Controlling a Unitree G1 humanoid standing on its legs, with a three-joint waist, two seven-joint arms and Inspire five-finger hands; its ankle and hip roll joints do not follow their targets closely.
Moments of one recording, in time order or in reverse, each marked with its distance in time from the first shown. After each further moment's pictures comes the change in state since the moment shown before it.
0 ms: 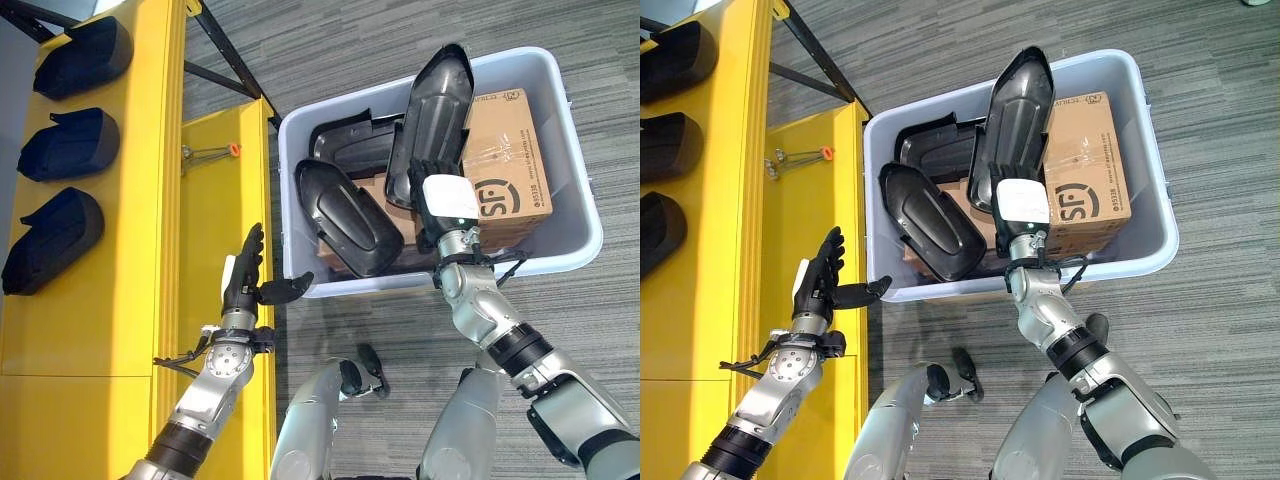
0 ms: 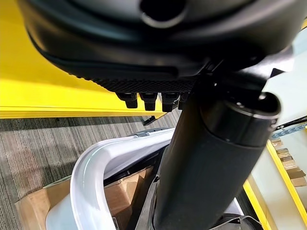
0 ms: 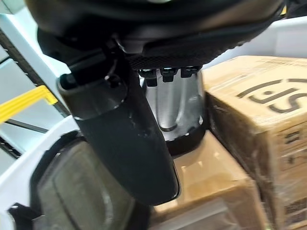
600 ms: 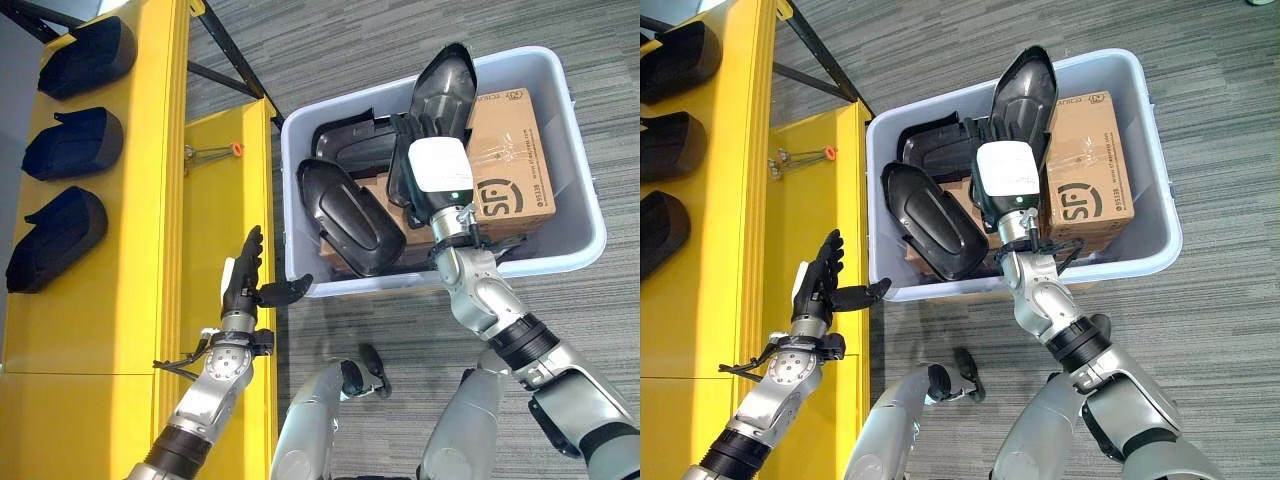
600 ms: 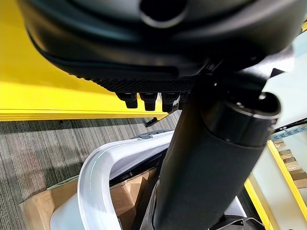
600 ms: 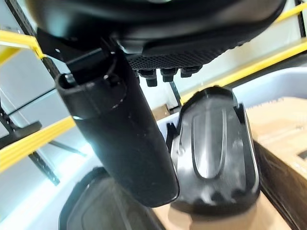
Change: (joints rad) left arm 0.015 0.001 0.000 -0.007 0.000 0.002 0.004; right arm -0.032 -0.017 0.000 -0.119 -0.106 -0.003 0.058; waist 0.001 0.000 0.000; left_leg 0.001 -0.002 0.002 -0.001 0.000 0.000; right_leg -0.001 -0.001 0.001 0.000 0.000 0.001
